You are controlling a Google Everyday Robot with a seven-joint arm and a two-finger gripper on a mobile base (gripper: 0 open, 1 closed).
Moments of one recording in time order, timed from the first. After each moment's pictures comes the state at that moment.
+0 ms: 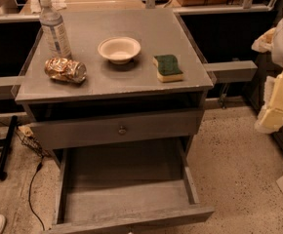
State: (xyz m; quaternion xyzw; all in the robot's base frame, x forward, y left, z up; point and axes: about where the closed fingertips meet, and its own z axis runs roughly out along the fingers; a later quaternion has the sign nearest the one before) arm 0.438 -0.216 0.978 -0.60 0.78 -0.04 0.16
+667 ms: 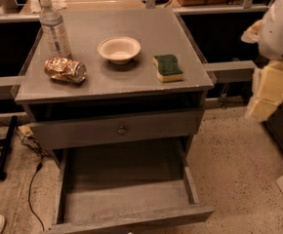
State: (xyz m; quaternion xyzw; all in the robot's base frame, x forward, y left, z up) arm 0.457 -0.206 0.984 -0.62 0.77 -0.06 0.16
